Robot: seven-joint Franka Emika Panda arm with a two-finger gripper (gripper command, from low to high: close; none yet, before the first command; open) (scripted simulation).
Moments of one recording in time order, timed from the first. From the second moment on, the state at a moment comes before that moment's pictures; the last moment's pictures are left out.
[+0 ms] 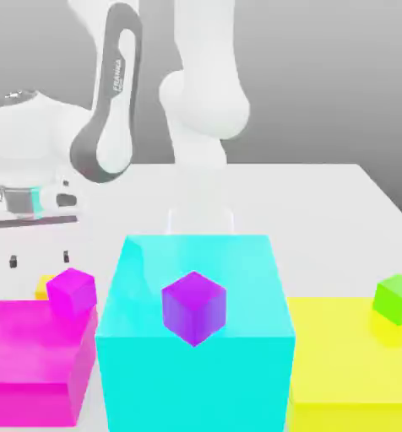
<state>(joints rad) -1.10 -0.01 0.23 -2.85 0.10 2.85 2.85</state>
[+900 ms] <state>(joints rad) -1.07 0.22 0.28 -2.80 0.43 2.98 2.62</state>
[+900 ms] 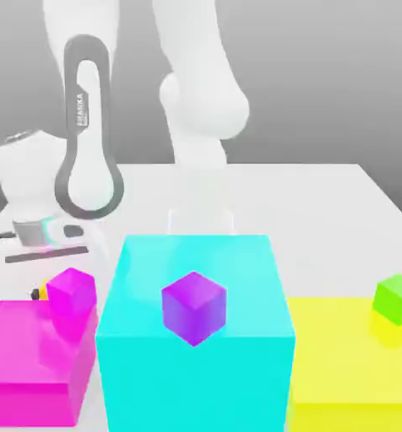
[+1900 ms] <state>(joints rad) -1.00 0.24 0.20 -2.80 0.41 3.00 2.63</state>
